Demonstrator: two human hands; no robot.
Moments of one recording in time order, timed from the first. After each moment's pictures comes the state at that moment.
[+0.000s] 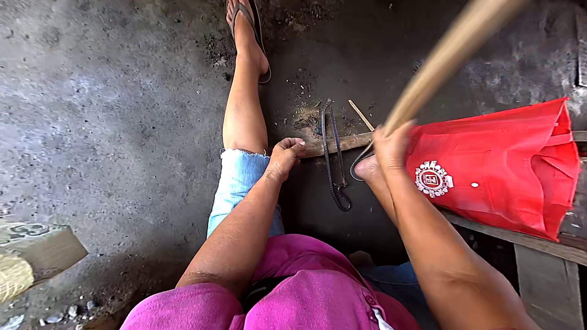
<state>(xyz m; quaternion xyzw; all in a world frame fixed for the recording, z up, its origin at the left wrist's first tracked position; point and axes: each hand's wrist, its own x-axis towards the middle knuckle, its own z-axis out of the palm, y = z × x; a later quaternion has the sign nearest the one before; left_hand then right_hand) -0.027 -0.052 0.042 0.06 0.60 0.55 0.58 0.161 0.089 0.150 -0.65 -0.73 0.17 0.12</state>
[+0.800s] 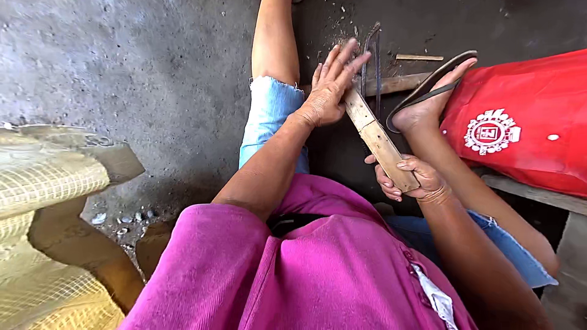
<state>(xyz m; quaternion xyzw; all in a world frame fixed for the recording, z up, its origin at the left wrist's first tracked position) -0.025 -0.078 0.051 0.59 0.65 0.41 0.26 0.275 -0.027 0.128 -0.29 -0.32 0.89 -0.13</state>
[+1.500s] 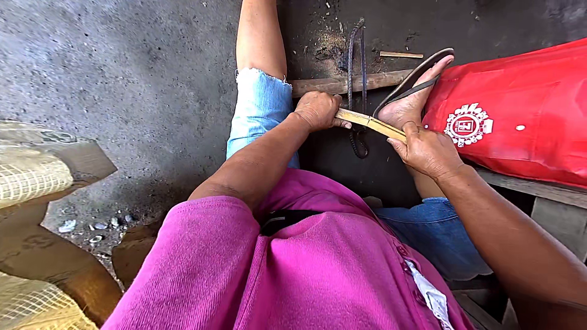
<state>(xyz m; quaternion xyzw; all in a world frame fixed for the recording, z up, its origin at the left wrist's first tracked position) 0.002 -0.076 0.060 0.67 0.66 0.07 0.32 0.260 0.004 0.172 -0.34 -0.90 0.01 -0.26</state>
